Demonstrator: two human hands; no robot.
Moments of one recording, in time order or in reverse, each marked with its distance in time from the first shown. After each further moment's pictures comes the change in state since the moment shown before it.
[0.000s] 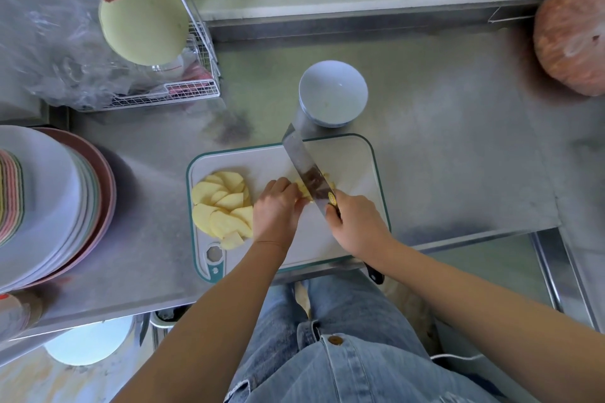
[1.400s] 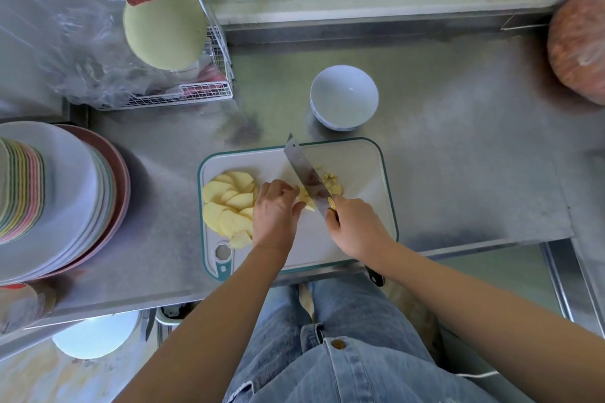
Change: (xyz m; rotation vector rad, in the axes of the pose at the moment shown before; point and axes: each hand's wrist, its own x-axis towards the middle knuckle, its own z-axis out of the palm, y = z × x) left_hand -0.009 -0.007 -0.012 -0.020 0.056 -0.058; right_hand 0.007 -0.008 0.007 -0.034 -0.065 0.014
